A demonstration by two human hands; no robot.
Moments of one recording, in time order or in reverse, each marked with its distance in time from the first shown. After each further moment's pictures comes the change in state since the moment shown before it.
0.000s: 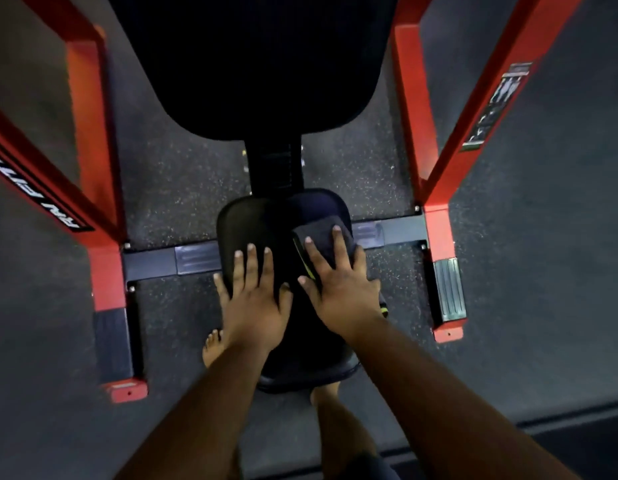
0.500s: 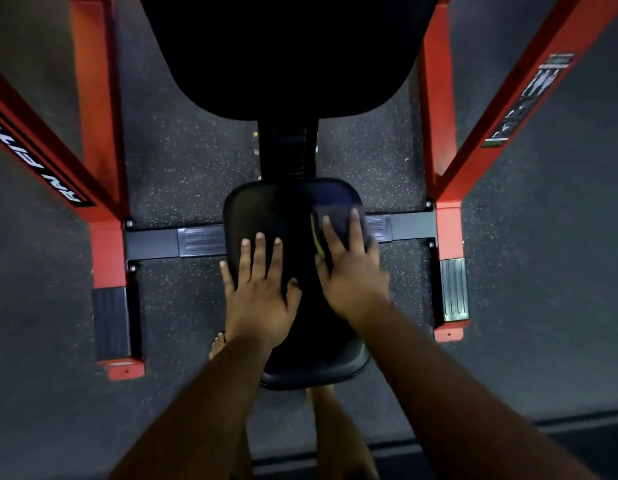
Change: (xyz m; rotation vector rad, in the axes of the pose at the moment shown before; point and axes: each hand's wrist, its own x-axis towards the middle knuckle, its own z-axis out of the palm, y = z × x) left_hand 0.001 -0.004 0.001 -0.033 0.030 0.038; right_hand 0.020 -0.009 -0.009 0.032 0.020 0.059
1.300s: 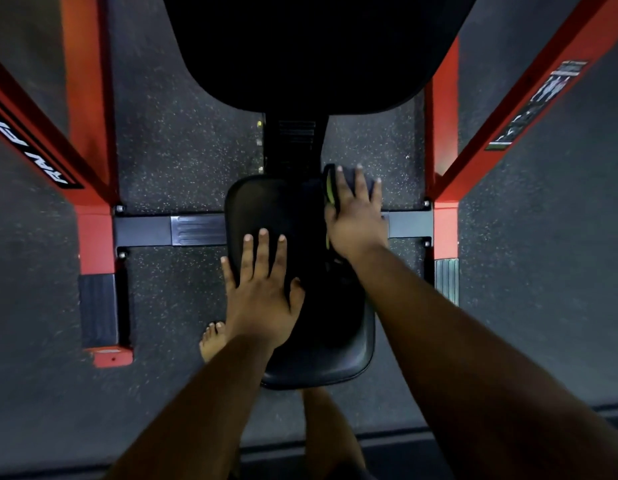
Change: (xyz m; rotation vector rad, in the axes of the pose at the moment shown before) left_hand 0.000 -0.002 0.005 -0.016 0.001 0.002; right_hand 0.088 -0.007 -0.016 0.052 0.115 -0.019
